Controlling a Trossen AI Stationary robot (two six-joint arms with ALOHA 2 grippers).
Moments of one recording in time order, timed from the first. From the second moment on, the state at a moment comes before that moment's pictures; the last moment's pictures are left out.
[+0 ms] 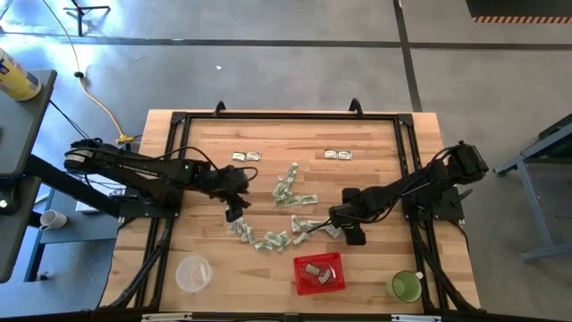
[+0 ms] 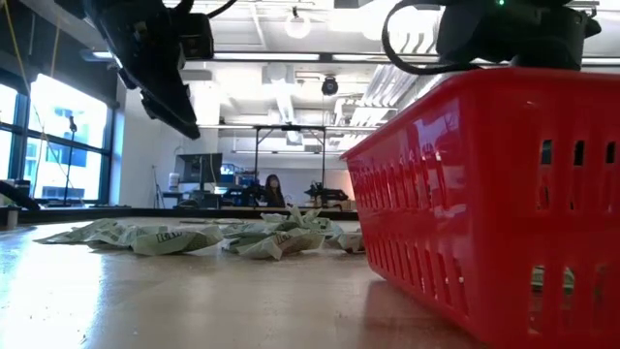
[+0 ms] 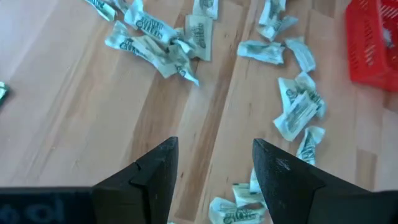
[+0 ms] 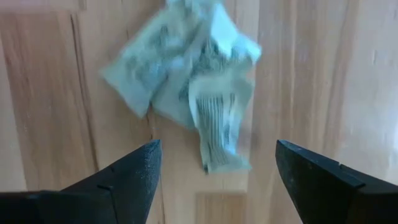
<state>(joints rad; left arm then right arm) -0.08 1.16 0.75 -0.46 -0.06 -0.38 0.27 1.59 0.82 -0.61 0.06 0.27</state>
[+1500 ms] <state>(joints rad) -0.07 1.16 0.75 -0.39 0.05 -0.57 0.35 1.56 1.07 -0.74 -0.03 0.58</state>
